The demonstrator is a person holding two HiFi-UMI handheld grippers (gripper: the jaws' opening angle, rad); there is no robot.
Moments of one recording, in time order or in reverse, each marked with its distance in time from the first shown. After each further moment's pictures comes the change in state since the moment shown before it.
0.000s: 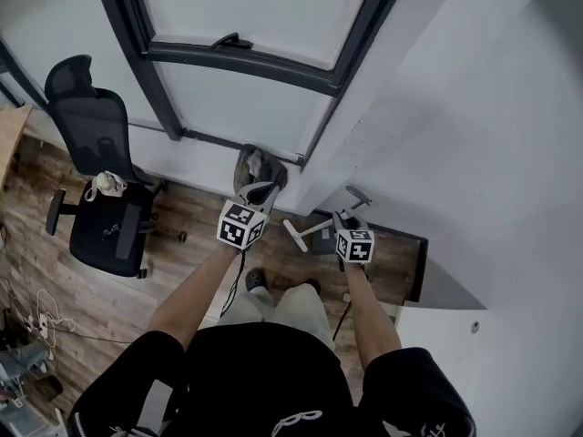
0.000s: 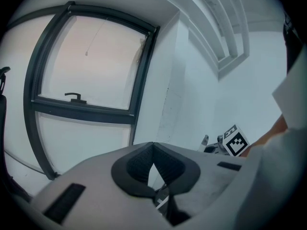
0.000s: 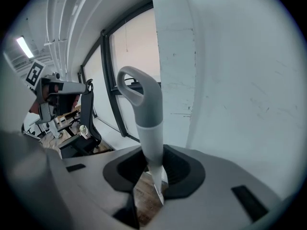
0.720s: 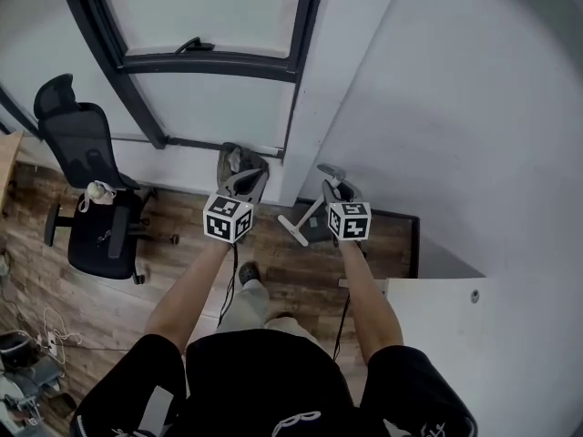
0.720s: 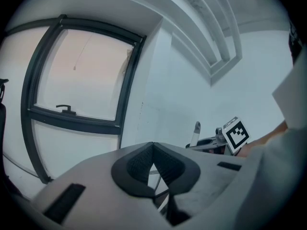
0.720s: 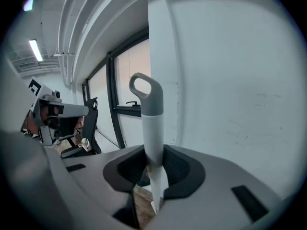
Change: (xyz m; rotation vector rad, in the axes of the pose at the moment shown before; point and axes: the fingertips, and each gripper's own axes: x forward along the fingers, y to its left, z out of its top) left arm -0.011 -0.107 0.047 0.026 -0.085 -0.019; right arm -0.109 -0.030 0.068 -0.014 -0.199 -0.010
